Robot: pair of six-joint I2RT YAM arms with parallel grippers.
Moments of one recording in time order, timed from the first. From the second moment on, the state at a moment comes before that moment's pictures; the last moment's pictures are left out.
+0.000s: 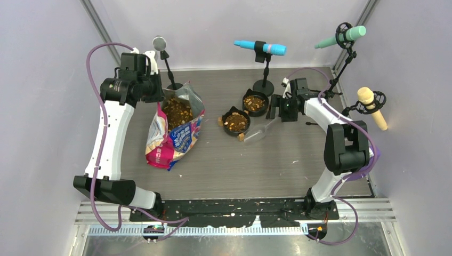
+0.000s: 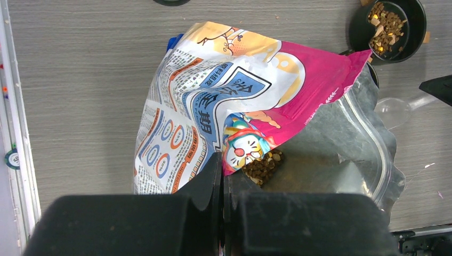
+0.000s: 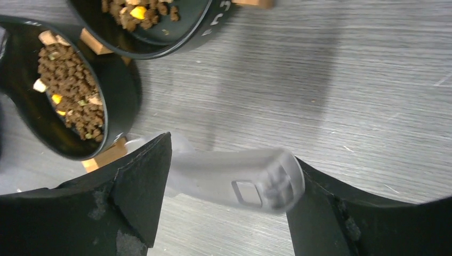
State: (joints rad) left arm -0.14 1.42 1.79 -1.13 0.04 -0.19; right arm 0.13 1.73 1.23 -0.51 -0.30 0.21
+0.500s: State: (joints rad) left arm -0.14 1.42 1.79 -1.13 0.04 -0.19; right arm 0.14 1.66 1.23 -0.53 -0.09 0.21
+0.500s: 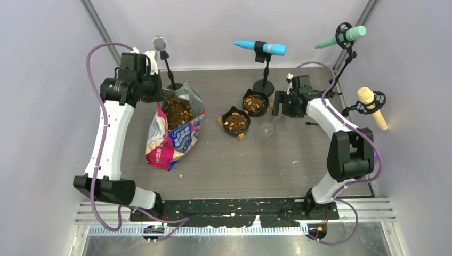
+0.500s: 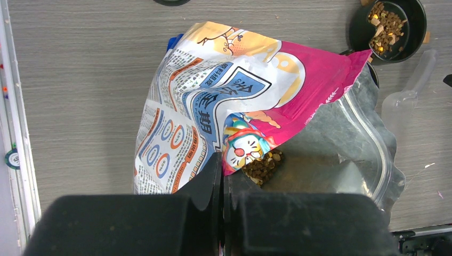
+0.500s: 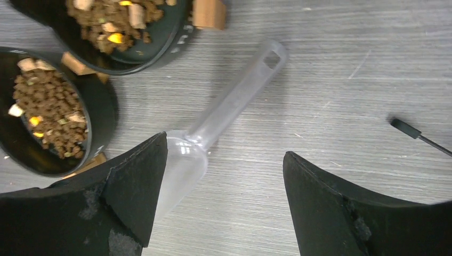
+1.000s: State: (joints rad) left arm -0.14 1.40 1.76 -1.11 0.05 -0.18; right arm 0.54 1.58 1.49 -0.41 -0.24 0.29
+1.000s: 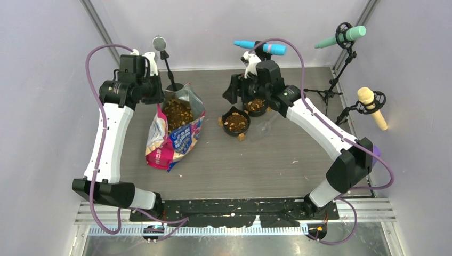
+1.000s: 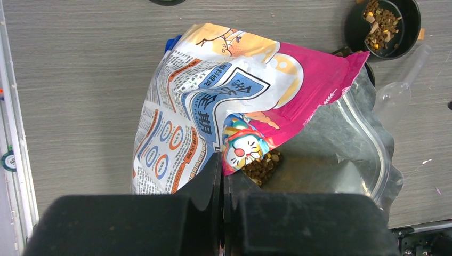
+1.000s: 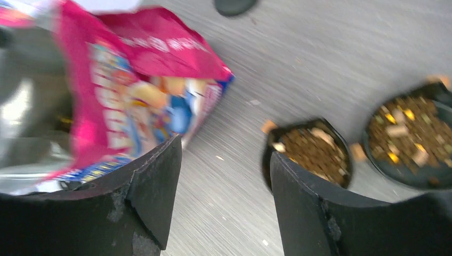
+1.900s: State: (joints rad) left arm -0.14 1.36 1.72 -1.10 0.08 -0.18; right arm 0.90 1.91 1.89 -0.32 -0.01 0.26
